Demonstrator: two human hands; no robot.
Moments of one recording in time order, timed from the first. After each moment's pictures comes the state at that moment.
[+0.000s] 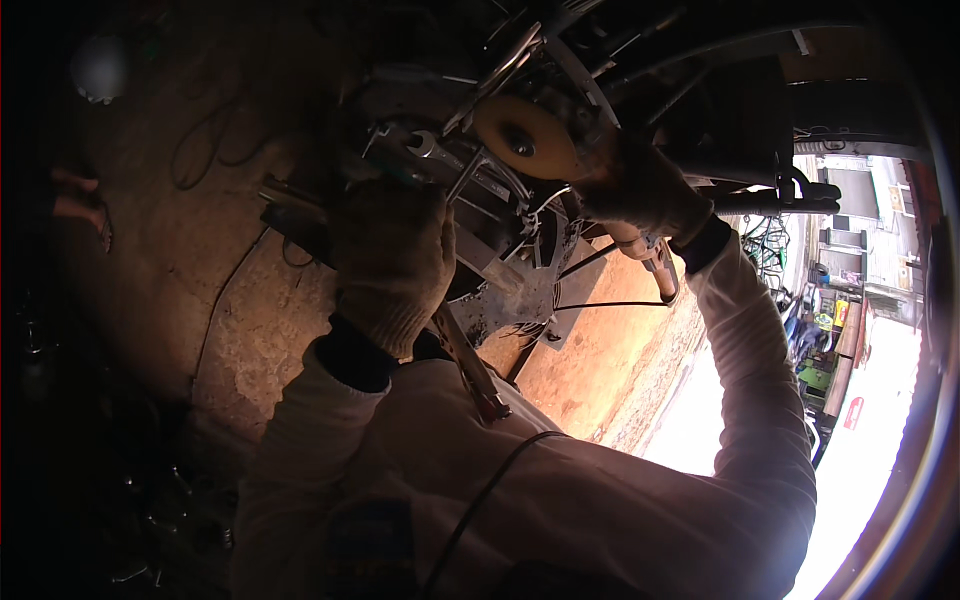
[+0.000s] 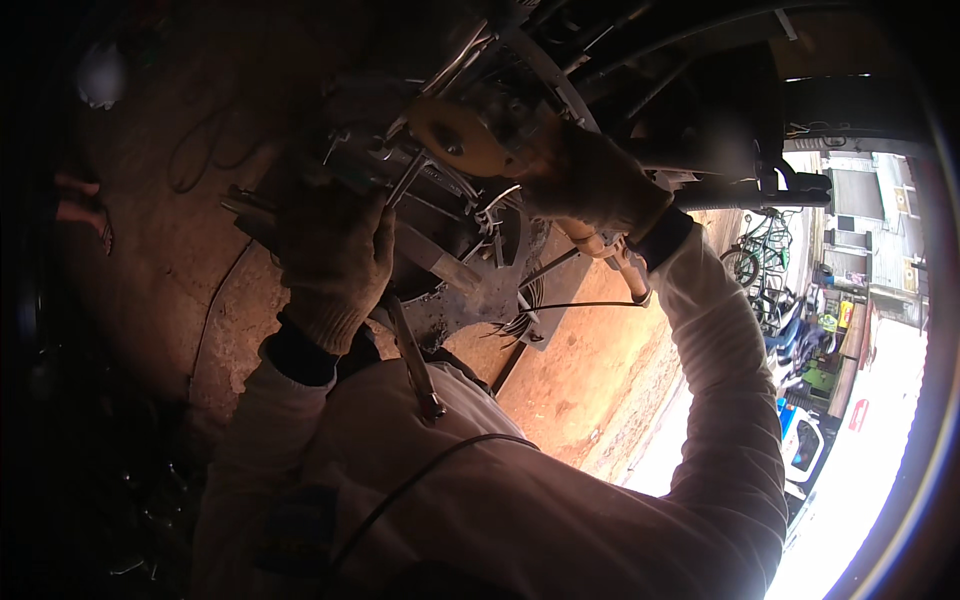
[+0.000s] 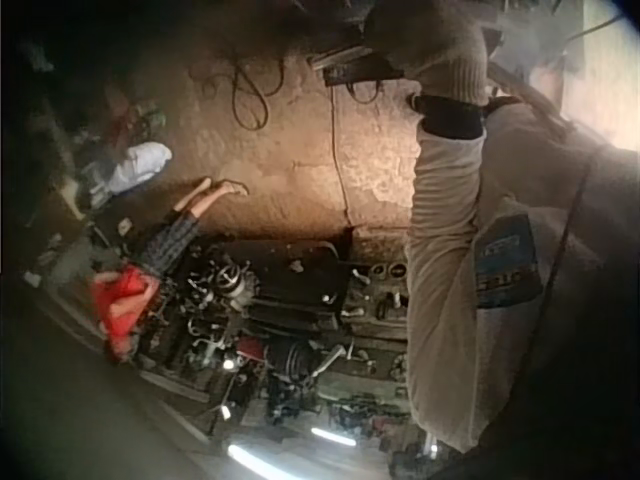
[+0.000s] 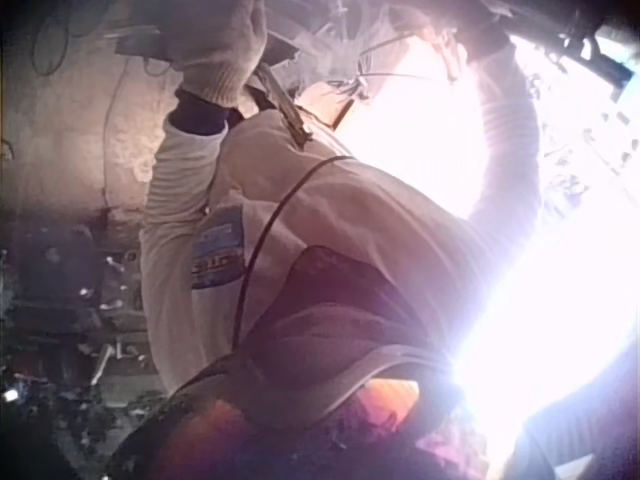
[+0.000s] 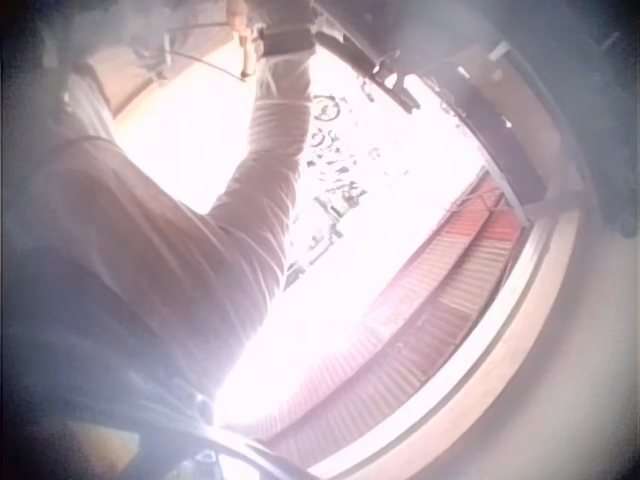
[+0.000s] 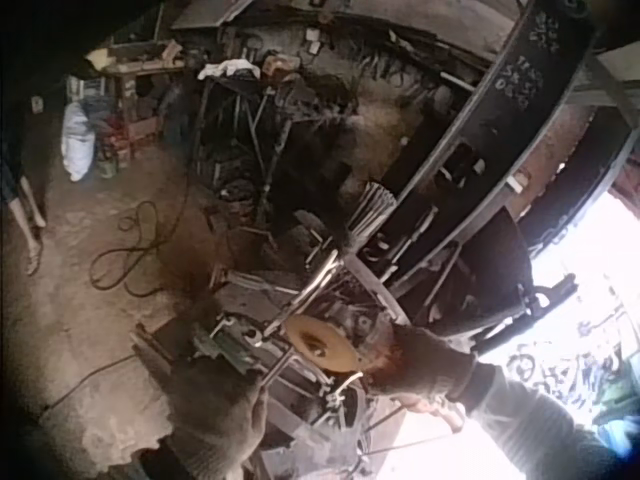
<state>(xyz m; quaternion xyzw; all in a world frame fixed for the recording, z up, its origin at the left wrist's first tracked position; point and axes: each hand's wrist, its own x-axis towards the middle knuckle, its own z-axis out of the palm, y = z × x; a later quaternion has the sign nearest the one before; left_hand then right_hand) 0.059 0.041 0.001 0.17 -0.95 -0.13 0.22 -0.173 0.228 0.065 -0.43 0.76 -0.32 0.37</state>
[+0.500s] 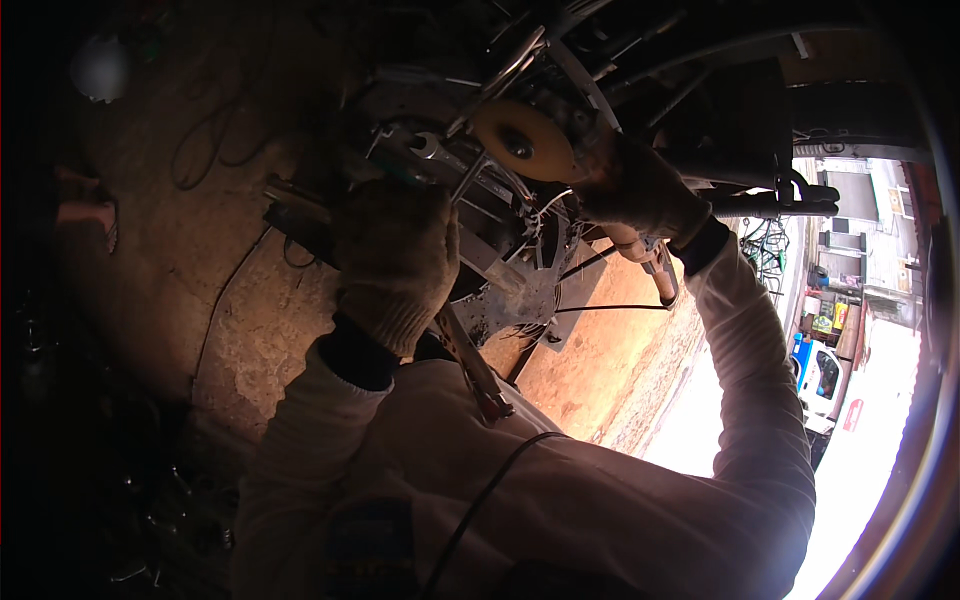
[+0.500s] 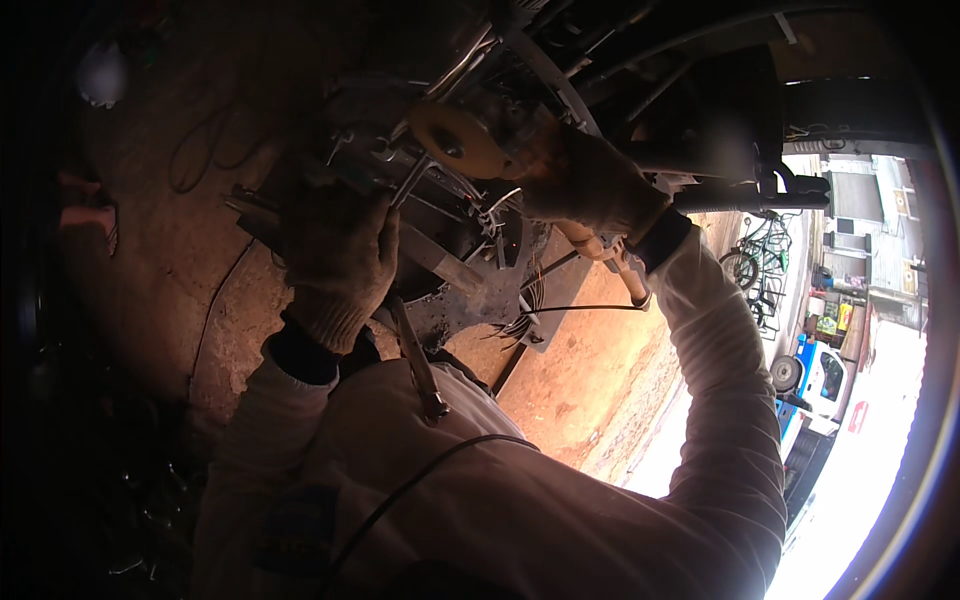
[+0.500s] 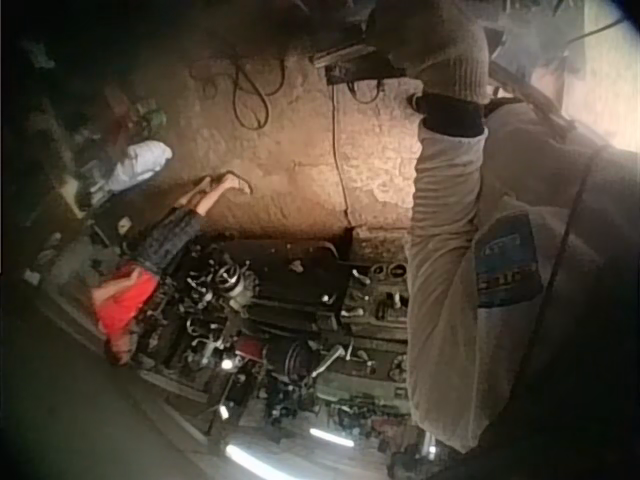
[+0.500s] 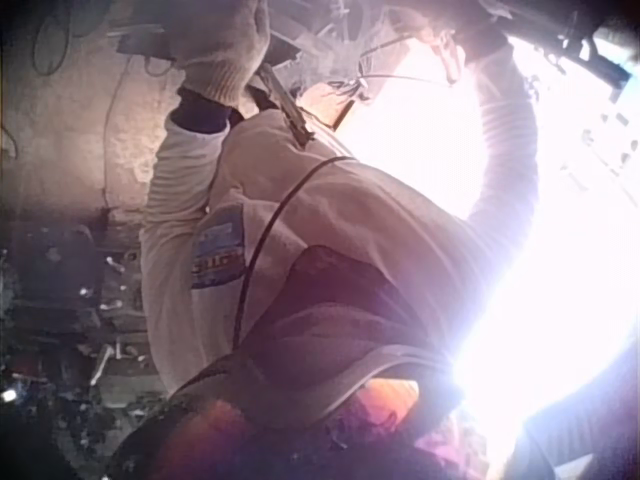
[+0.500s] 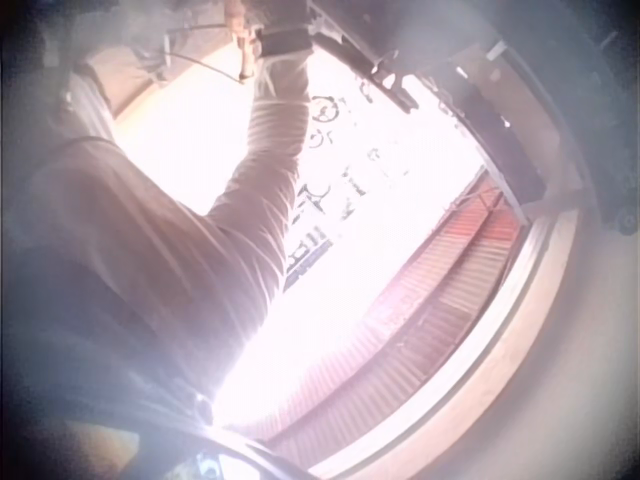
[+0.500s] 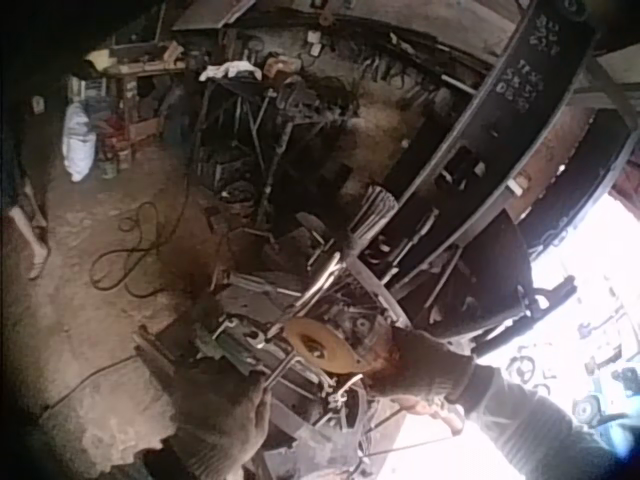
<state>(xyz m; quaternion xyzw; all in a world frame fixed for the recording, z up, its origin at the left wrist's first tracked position) 0.059 0.040 0.001 0.17 -0.95 -0.14 0.23 -0.170 0.230 0.066 -0.39 0.76 -0.33 0.40</state>
